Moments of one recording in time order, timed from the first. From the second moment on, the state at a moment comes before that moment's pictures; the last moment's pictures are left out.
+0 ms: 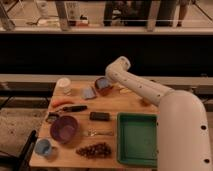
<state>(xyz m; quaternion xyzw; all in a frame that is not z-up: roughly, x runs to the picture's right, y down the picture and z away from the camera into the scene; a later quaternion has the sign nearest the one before) 0.049 -0.074 0.948 -0.05 -0.07 -0.18 0.98</state>
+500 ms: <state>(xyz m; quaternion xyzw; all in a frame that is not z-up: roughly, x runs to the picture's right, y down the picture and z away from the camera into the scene) 0.083 -0.072 0.951 -0.05 -0.03 -0.17 0.98</state>
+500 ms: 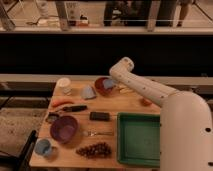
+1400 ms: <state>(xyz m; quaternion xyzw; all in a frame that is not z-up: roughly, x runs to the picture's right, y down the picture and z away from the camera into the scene) 0.083 -0.100 0.960 -0.03 0.00 -0.18 0.98</state>
